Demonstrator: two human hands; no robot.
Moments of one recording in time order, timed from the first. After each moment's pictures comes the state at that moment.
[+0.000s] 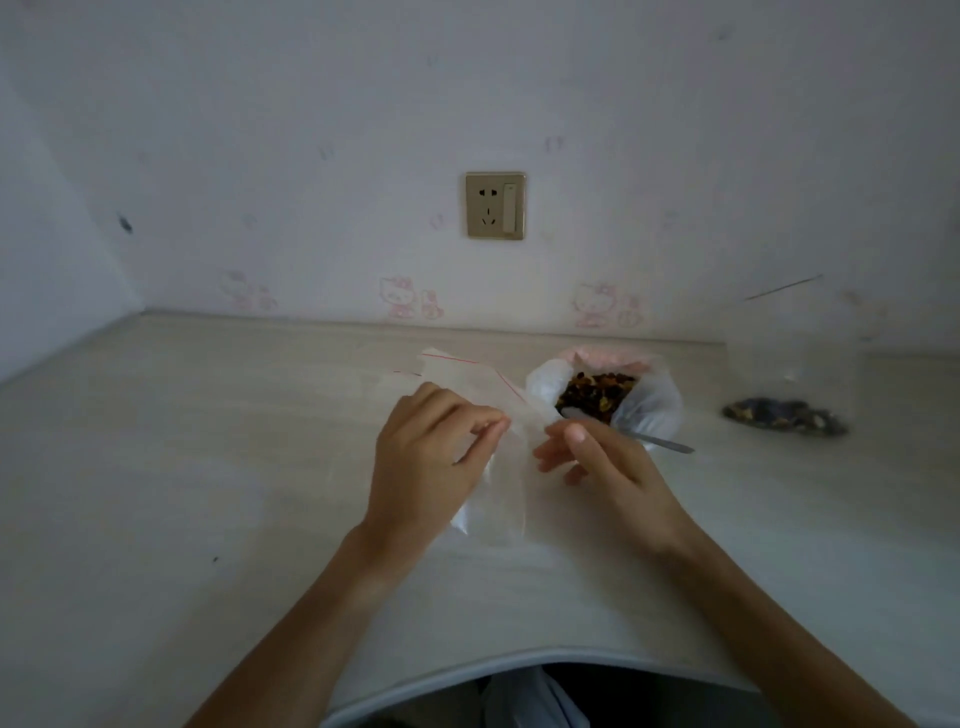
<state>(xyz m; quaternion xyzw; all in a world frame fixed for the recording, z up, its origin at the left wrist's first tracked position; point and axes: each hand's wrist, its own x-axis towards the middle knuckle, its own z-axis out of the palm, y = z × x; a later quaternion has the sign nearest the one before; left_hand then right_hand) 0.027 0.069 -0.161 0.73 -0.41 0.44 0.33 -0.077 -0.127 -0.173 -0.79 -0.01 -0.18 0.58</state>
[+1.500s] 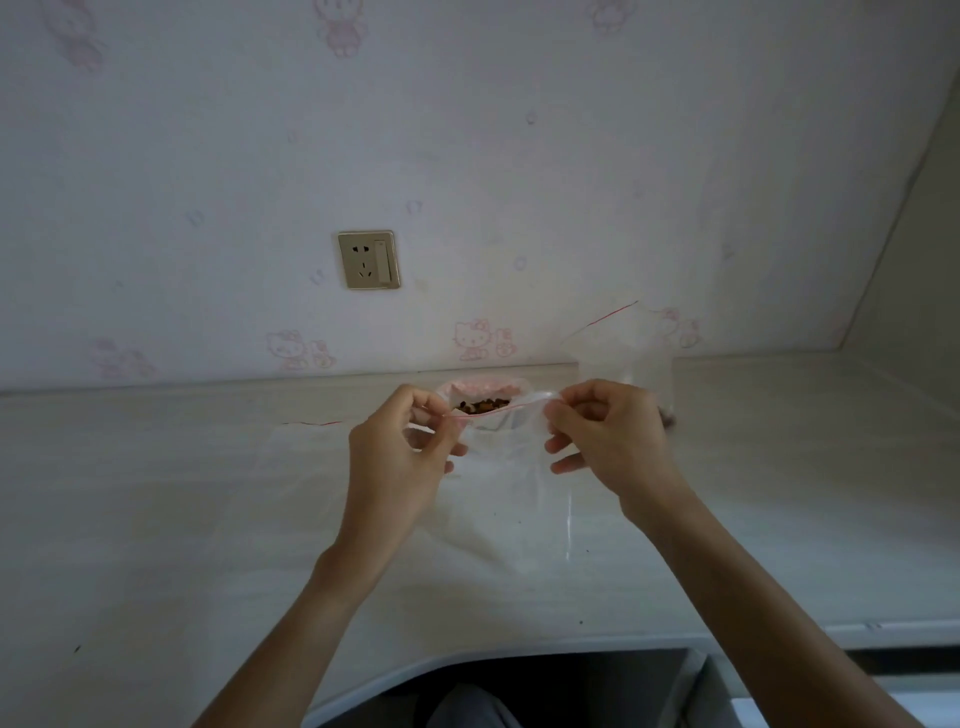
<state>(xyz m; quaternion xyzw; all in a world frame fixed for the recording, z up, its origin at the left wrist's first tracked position) -0.041 -0.006 -0.105 0.72 -0.29 0.07 0.63 -0.148 -0.182 -0.088 -0.71 0.21 -0.31 0.60</state>
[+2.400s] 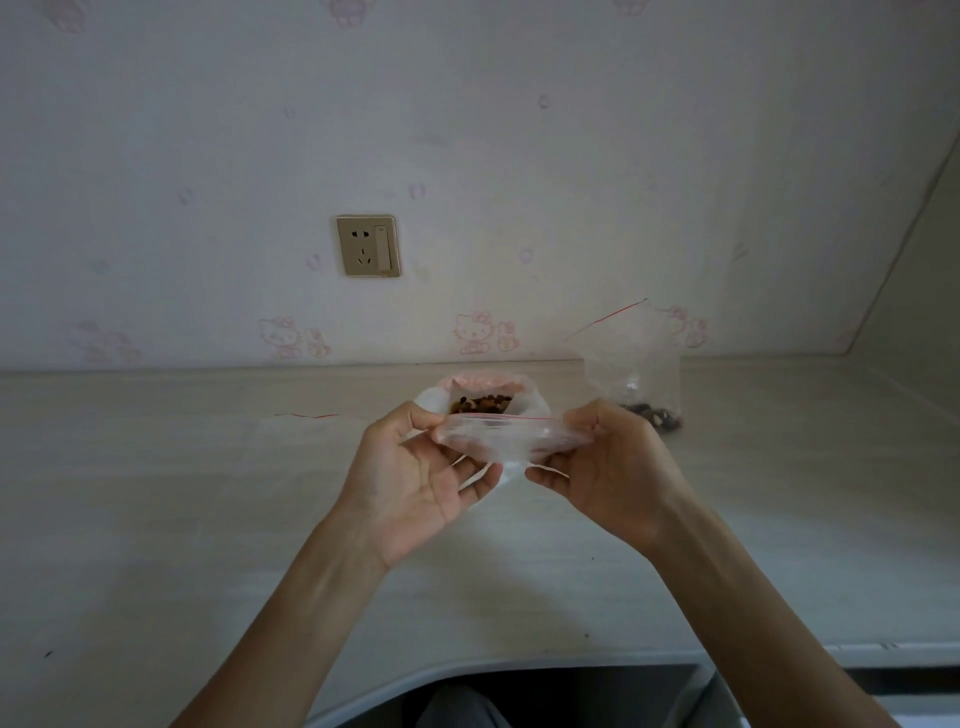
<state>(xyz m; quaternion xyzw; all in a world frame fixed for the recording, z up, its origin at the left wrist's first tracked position) -0.024 -0.008 -0.108 0.32 -0.10 -0.49 0.80 -0.139 -0.190 -0.108 -0.49 0.06 -0.07 0.87</state>
